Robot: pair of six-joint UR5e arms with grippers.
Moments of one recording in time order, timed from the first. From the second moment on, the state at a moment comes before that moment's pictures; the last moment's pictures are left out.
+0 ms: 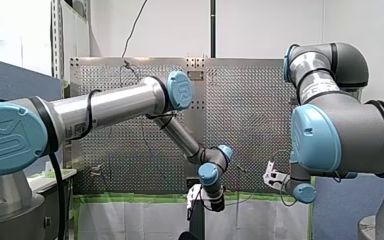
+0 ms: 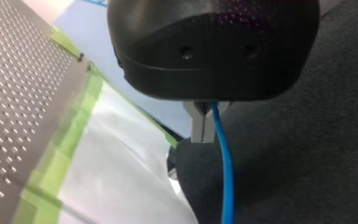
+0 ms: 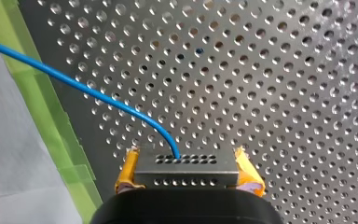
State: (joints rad) left arm -0.75 -2.84 -1.01 -3.28 -1.81 -2.00; right arm 1.64 -0.53 1.76 -1.18 1.22 1.86
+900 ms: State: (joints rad) left arm -0.81 -2.67 -1.05 -3.06 -1.92 -1.95; right arm 1.58 -0.53 1.73 -1.17 1.22 1.86
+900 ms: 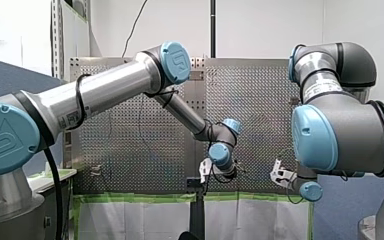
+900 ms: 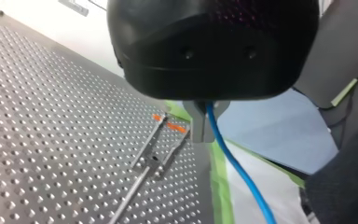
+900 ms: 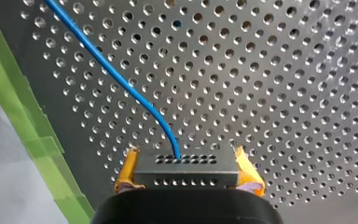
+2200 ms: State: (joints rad) left arm -0.79 -2.72 -1.14 -2.72 -1.94 -1.97; right arm 1.55 -0.50 1.73 -1.38 1.14 1.88
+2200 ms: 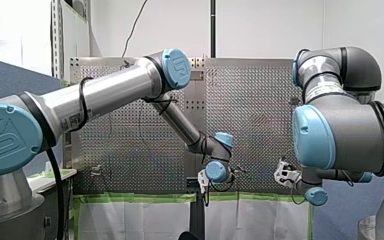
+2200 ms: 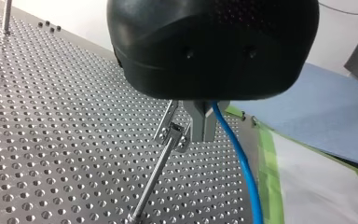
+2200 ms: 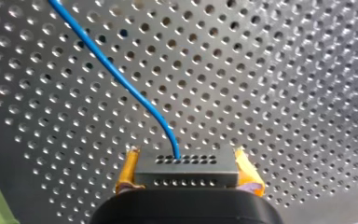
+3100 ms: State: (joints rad) left arm -0.77 -2.76 -1.08 -2.49 -1.93 -1.99; right arm 1.55 -0.49 1.70 -1.36 1.14 1.89
